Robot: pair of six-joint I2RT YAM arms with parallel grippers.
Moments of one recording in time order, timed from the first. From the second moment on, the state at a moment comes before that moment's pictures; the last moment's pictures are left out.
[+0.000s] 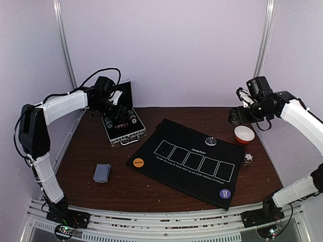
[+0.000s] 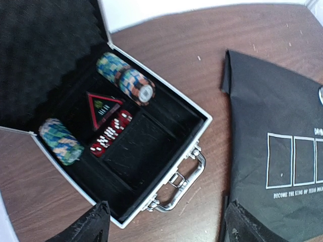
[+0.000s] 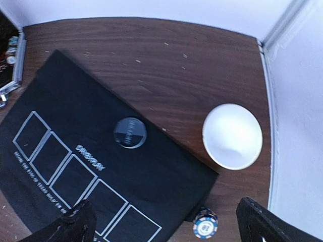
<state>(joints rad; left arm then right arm) -0.39 1.84 1.60 -0.65 0.07 0.00 0.34 1.30 1.32 -0.85 0.15 0.11</state>
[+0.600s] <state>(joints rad) -0.39 1.79 1.42 -0.64 0.15 0.00 0.05 1.56 1.09 -0.89 0.14 0.15</state>
